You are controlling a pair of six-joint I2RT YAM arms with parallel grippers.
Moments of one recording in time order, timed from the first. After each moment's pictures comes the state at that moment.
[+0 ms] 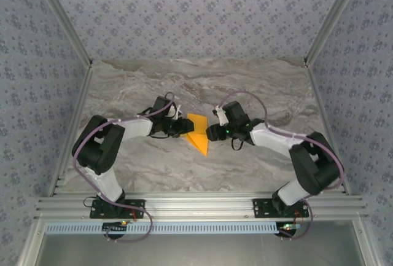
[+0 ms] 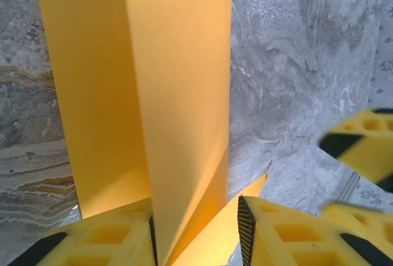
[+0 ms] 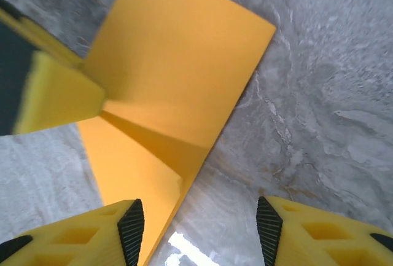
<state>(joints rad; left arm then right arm) -0.51 1.77 0.90 -0.04 0.61 -0.73 0.60 1.49 0.80 -0.17 -0.22 0.24</state>
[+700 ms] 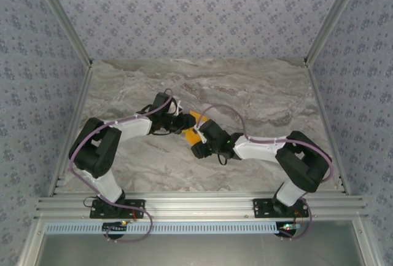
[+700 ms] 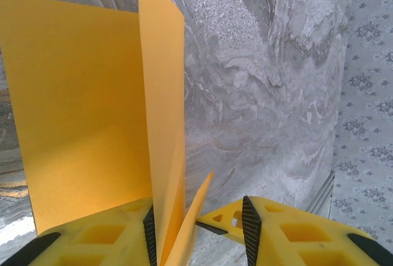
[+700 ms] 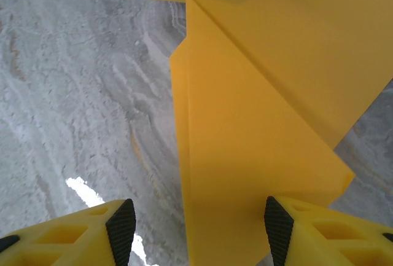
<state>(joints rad) -0.52 1.73 0.93 -0.04 0.61 -0.81 0.89 1.62 0.79 -0.08 0.03 0.22</state>
